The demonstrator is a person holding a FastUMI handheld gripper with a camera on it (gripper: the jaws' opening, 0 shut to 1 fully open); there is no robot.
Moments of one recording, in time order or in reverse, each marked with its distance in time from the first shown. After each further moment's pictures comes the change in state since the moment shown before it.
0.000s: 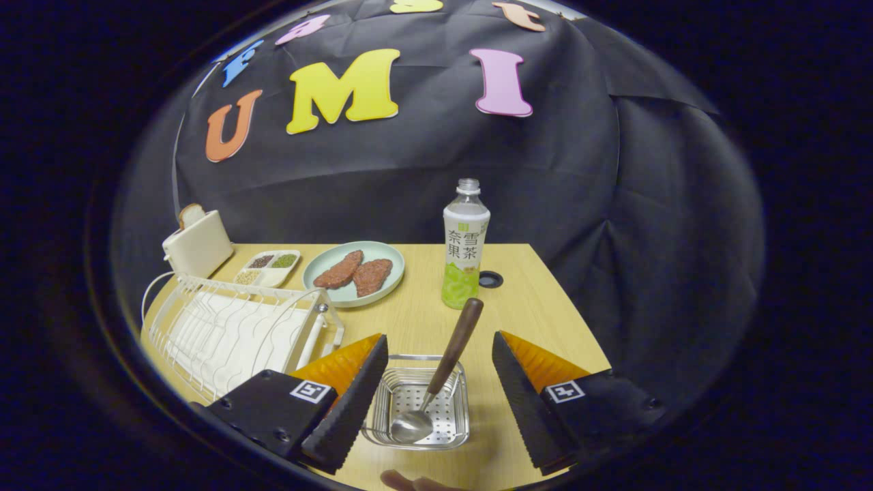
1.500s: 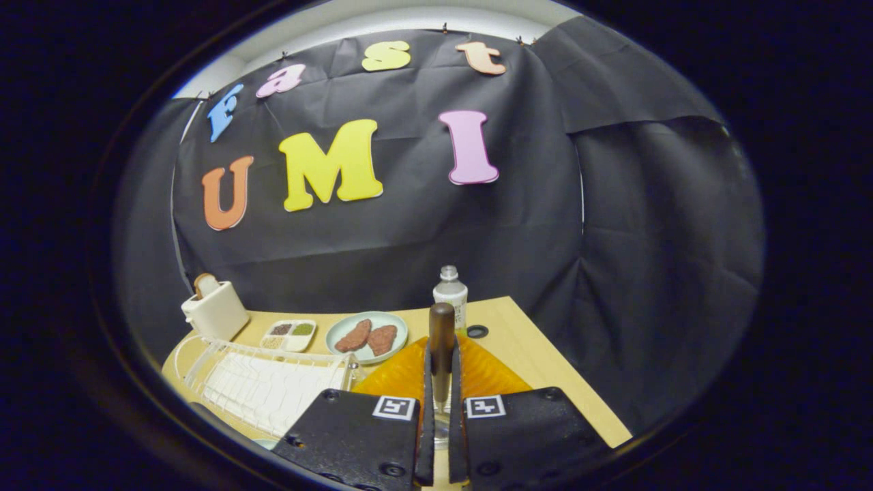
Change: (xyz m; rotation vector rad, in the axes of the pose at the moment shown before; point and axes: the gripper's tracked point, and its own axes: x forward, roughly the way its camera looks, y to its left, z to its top) arm -0.131 0.012 0.064 0.080 -0.301 -0.013
